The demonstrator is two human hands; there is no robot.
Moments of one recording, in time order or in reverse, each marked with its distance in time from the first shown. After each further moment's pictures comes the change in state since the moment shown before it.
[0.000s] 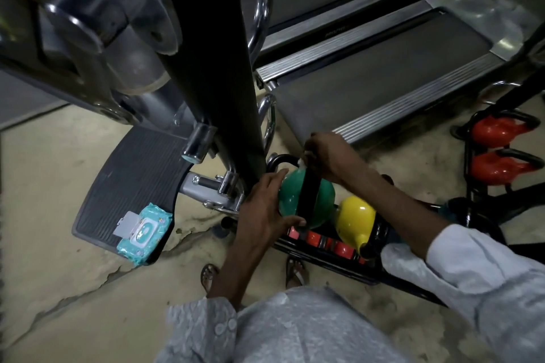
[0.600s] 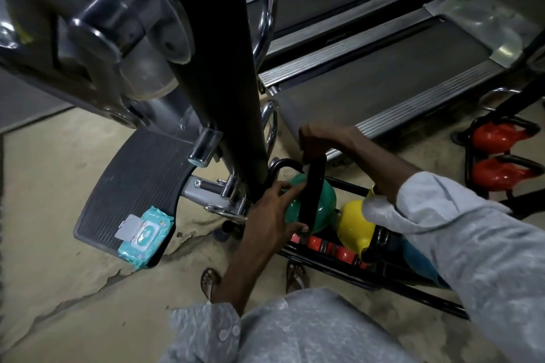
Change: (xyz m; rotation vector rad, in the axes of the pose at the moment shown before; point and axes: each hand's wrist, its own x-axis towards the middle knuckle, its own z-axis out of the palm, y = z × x) left_hand -0.004 0.005 0.001 0.069 -0.033 0.130; right_hand 0.058 0.013 -0.021 -0.171 -0.534 -0.056
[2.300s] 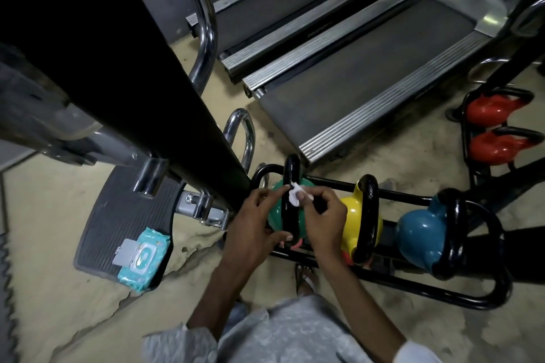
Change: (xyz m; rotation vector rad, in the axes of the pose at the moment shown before) left_hand 0.005 0.013 -0.007 -0.011 -0.053 -0.029; right_hand -0.069 -0.086 0.153 1.424 1.197 0.489
